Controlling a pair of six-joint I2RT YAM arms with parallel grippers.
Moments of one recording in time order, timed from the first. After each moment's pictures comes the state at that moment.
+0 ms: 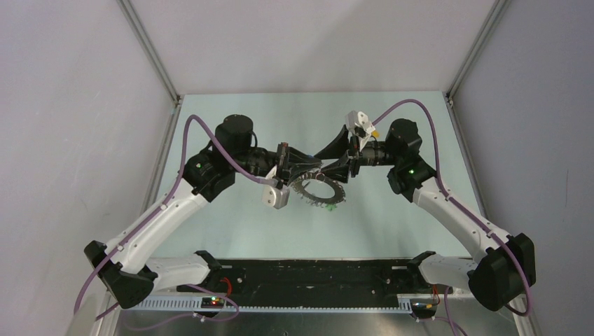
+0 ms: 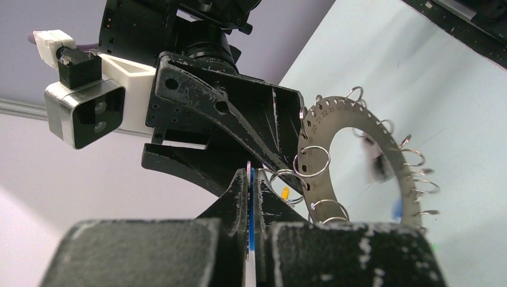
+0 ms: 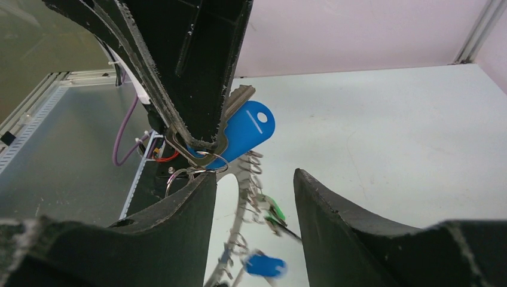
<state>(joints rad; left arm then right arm) -0.71 1.15 1.27 -0.43 0.95 1.31 0.52 1.19 0.97 0.29 -1.08 0.11</state>
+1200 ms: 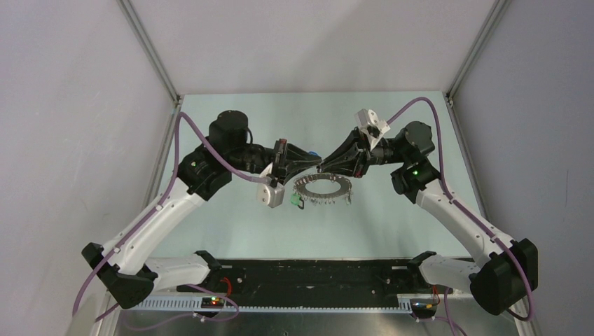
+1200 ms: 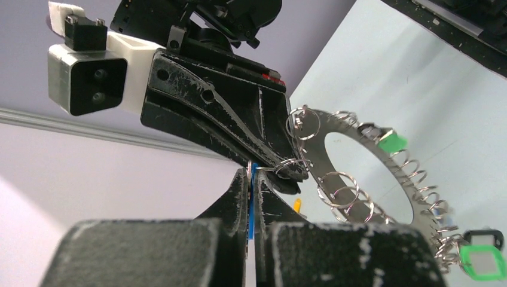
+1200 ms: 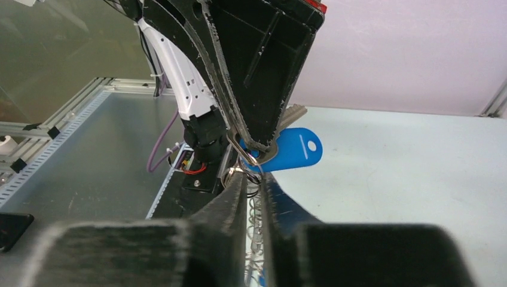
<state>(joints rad) -0.71 1.15 1.32 -0.42 0.99 1.29 0.51 1.16 0.97 0.52 -1.22 0.30</state>
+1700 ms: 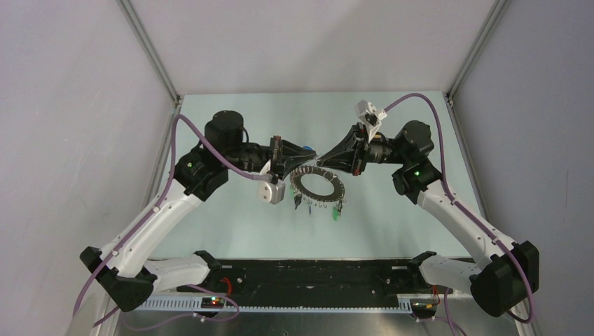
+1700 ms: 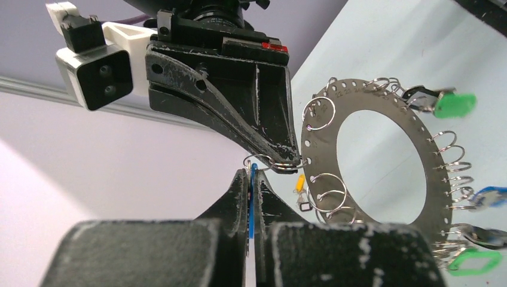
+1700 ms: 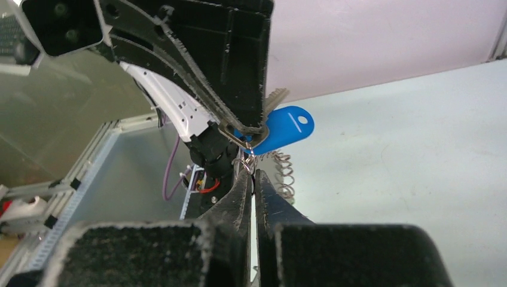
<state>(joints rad) -0.68 1.14 1.32 -0.45 0.93 1.30 0.50 1.15 0.97 0.43 -1.10 0.42</state>
